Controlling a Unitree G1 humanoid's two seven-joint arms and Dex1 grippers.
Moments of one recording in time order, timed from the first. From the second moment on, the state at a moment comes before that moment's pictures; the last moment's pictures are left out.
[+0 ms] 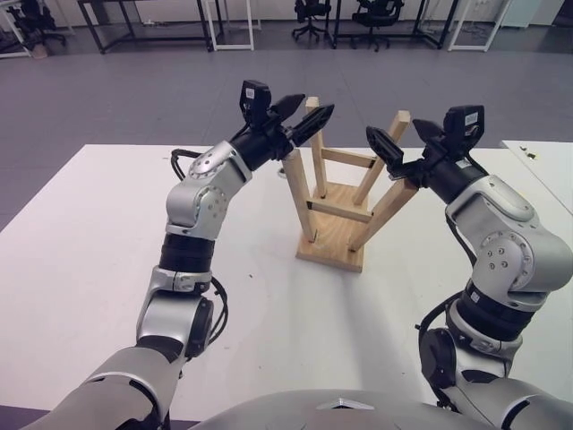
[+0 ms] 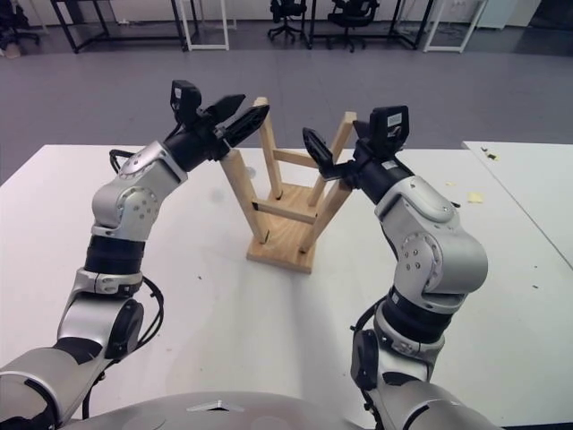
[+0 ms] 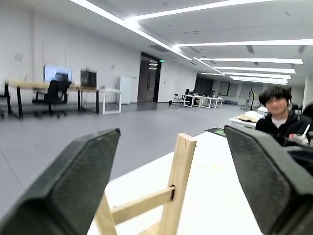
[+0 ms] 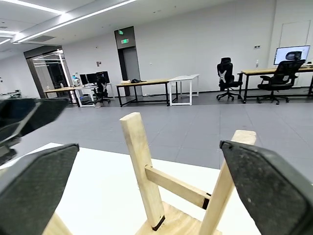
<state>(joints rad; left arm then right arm) -0.73 0.18 -0.04 0.16 -0.54 0.37 -0.58 -0.52 -0.14 -0.35 -0.55 0.31 1.10 0.36</state>
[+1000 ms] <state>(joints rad) -0.87 0.14 -0.03 0.35 -0.53 0.37 -0.58 -0.56 -0.23 -0.36 -0.33 0.60 0.96 0.21</state>
